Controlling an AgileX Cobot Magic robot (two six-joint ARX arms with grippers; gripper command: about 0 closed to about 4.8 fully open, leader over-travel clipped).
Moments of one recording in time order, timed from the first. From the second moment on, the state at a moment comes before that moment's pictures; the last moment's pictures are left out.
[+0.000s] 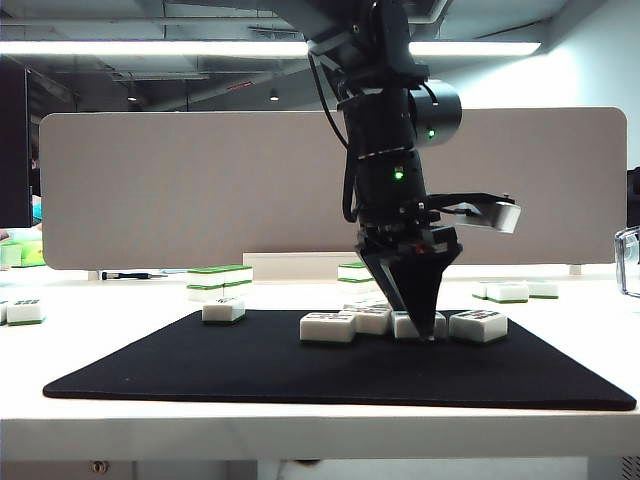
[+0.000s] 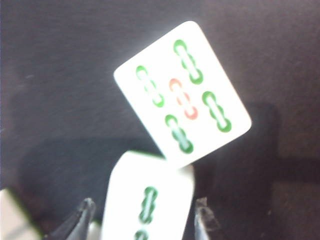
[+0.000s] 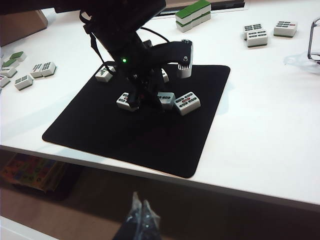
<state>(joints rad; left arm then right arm) -0.79 2.42 2.24 -1.12 0.05 0.60 -0.01 0.01 0.88 -1.27 -0.42 0.10</state>
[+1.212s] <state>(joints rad) -0.57 2.42 2.55 -1.37 -0.03 -0.04 -0.01 0.01 0.88 -1.27 -0.42 0.10</state>
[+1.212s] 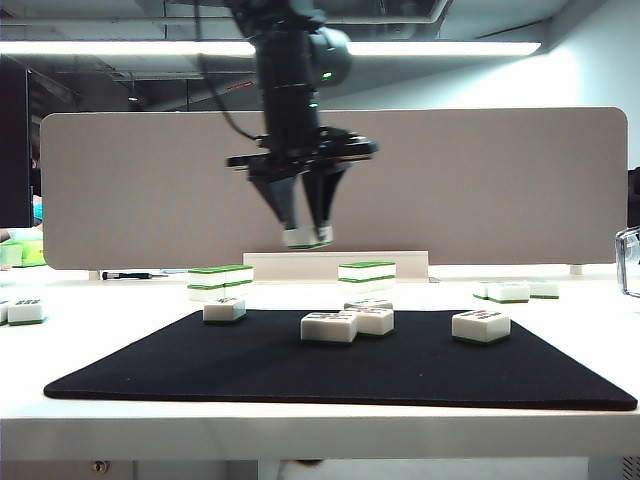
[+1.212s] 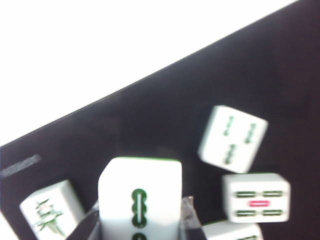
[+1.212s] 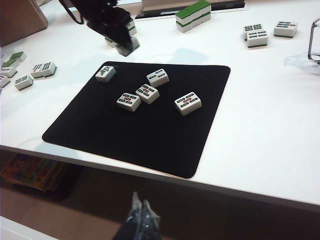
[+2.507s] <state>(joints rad) -0.48 2.46 2.37 -1.35 0.03 -0.22 -0.01 0.01 0.87 -1.26 -0.42 0.10</state>
